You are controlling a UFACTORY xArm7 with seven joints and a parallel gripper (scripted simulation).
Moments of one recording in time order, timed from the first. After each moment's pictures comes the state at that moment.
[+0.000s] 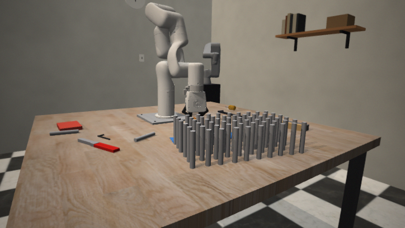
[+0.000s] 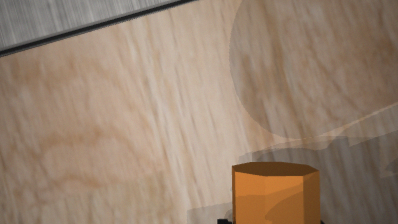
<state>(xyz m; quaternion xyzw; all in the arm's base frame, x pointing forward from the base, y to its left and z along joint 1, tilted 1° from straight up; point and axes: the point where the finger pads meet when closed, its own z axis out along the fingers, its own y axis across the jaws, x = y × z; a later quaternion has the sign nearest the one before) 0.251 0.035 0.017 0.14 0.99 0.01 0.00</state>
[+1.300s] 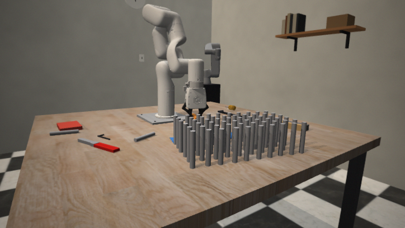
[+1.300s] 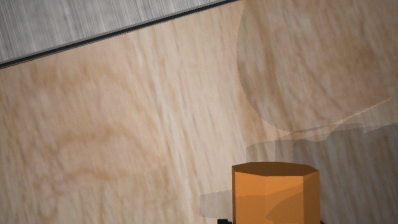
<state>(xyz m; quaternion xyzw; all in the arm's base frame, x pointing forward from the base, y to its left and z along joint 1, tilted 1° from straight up) 0.251 0.035 0.035 0.14 0.99 0.01 0.00</state>
